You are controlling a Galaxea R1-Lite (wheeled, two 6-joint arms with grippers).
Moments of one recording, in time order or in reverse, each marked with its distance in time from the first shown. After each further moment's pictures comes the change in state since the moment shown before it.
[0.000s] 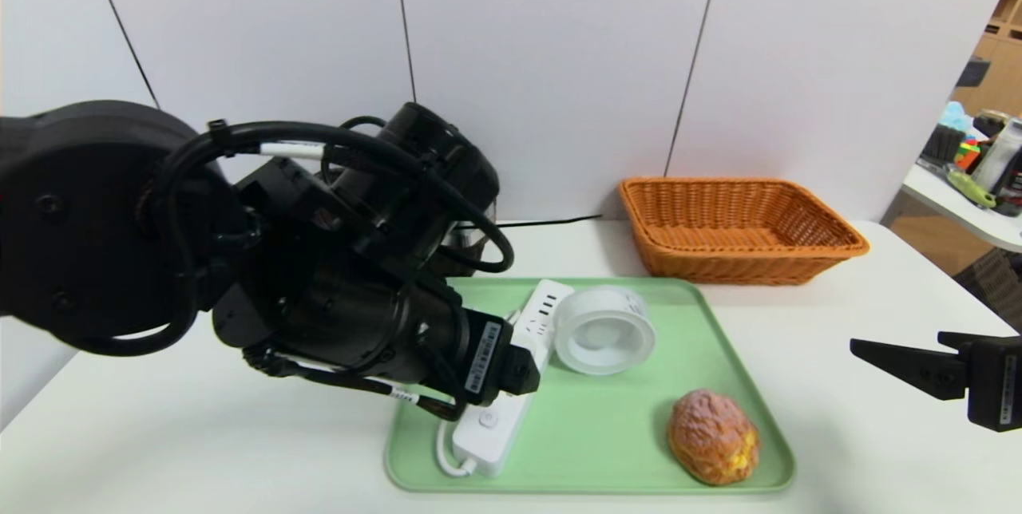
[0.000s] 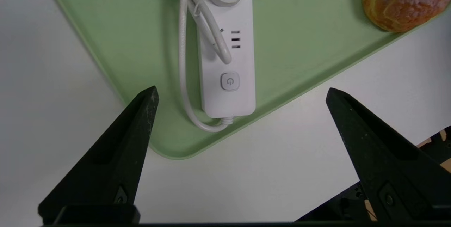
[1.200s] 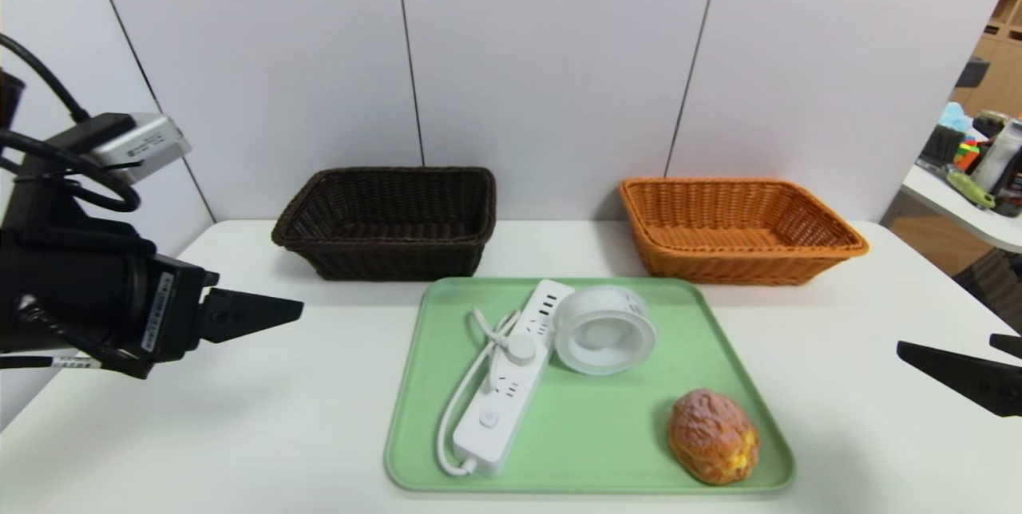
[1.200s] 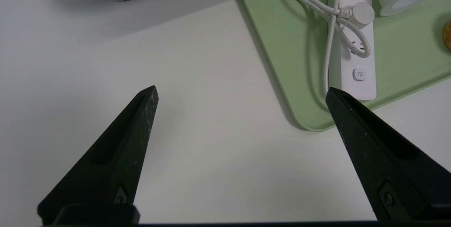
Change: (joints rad) left arm 0.539 -0.452 0.312 -0.123 -0.184 0.384; right arm -0.046 -0.123 0.011 0.038 0.003 -0.012
